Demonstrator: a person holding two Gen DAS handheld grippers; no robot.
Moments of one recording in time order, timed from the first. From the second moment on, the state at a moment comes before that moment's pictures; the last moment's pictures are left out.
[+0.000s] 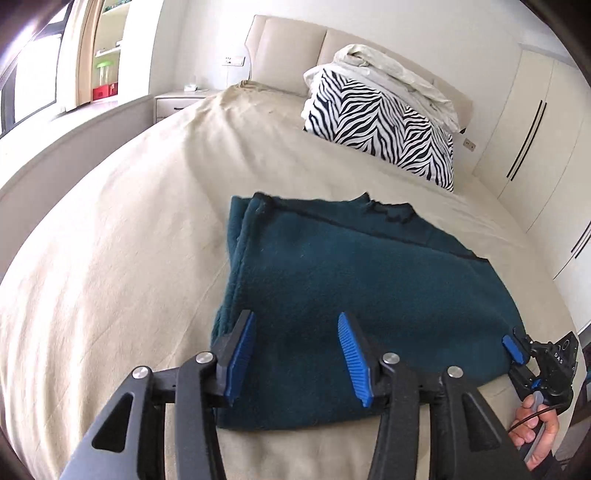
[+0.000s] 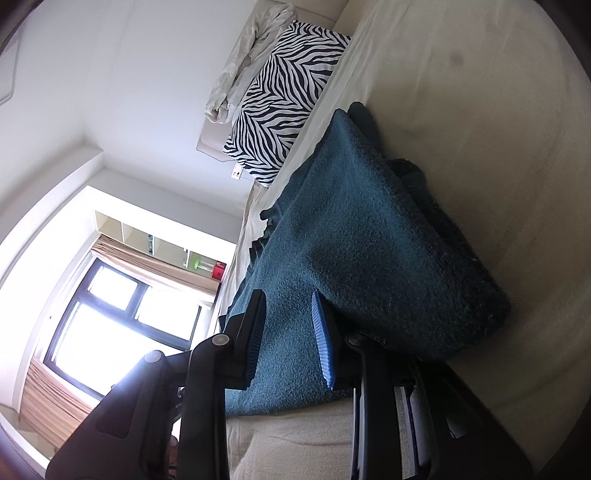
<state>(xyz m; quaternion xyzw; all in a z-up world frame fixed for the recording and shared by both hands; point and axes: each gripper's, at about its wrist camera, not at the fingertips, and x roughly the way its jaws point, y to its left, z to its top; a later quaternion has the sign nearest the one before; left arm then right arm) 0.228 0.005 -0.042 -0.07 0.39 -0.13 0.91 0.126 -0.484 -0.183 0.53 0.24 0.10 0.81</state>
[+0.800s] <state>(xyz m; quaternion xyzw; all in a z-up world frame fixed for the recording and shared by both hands) 0.287 -0.058 -0.110 -0.04 0.39 -0.16 0.91 0.054 -0.517 -0.135 0.53 0.25 -0.03 0.81</state>
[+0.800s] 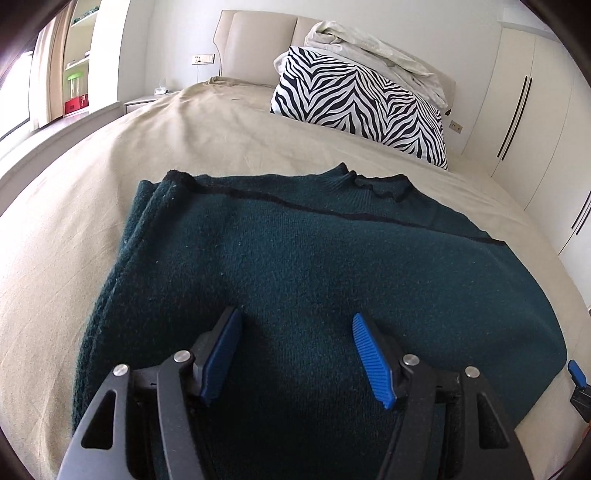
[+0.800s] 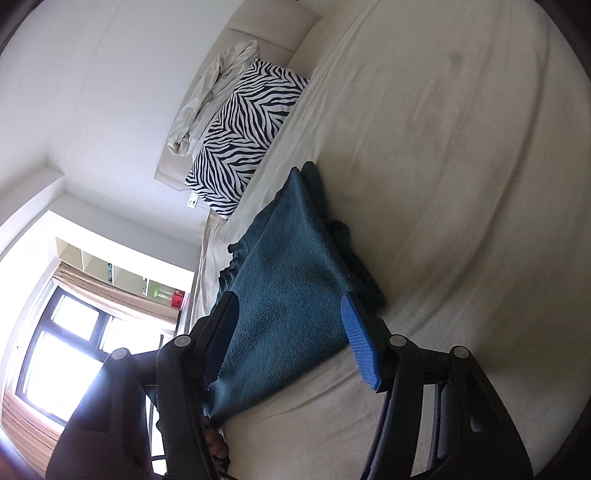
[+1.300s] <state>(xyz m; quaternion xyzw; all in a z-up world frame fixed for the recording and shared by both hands) 0.287 -0.053 -0.112 -0.06 0.39 -0.17 0.90 0.077 -0.488 -0.163 0.62 0.25 -0.08 0.73</state>
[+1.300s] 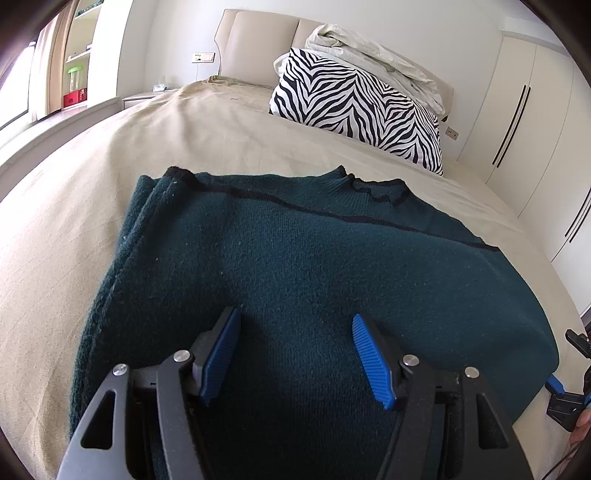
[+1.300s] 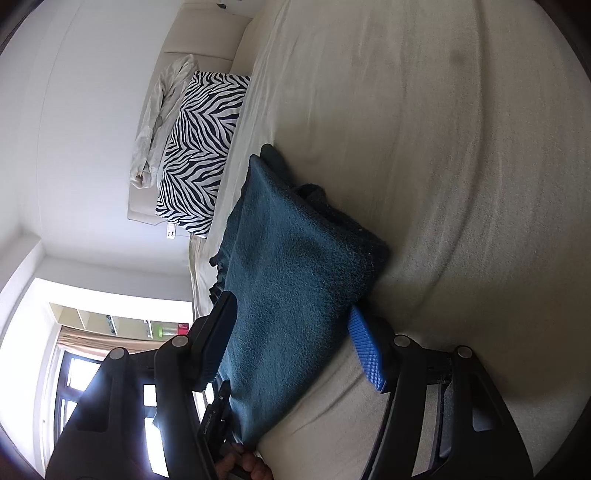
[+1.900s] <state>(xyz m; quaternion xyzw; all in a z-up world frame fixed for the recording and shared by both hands) 0.287 -0.051 -0.112 -0.07 0.39 -0.17 0.90 0.060 -0.494 -0.165 0.68 0.27 -0.15 0.67</state>
